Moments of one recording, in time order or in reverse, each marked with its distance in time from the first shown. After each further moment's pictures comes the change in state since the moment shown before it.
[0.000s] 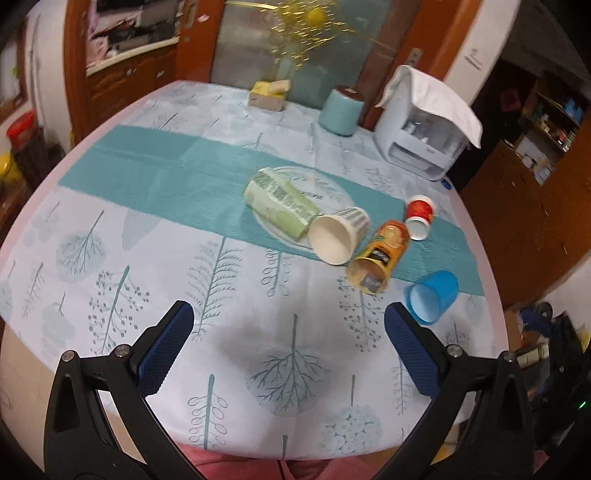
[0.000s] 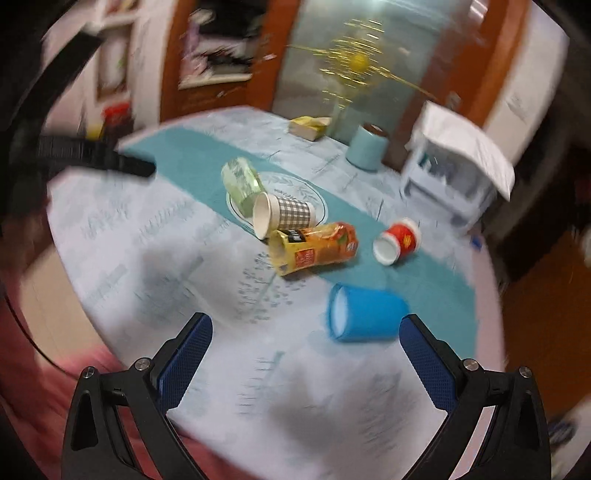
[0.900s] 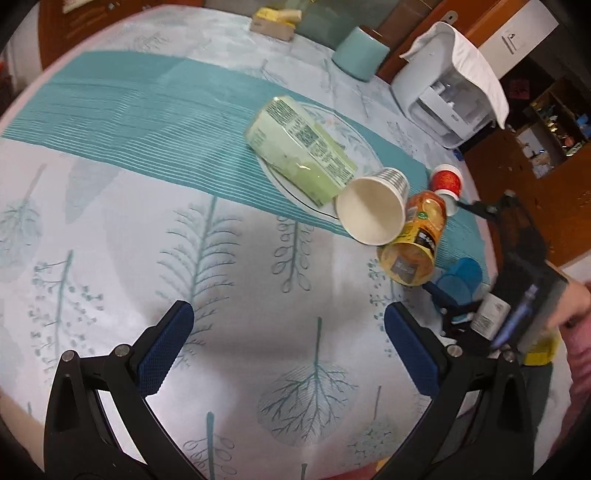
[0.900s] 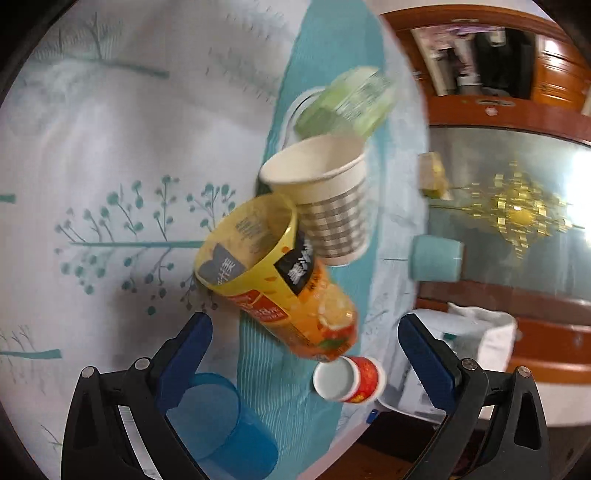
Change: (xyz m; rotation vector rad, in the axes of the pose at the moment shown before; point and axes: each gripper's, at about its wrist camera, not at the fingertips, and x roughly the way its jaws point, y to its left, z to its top) left arm 0.126 0.047 0.018 -0.060 0.250 -0.140; right arm 0.257 0.061 0.039 -1.081 0.121 -0.066
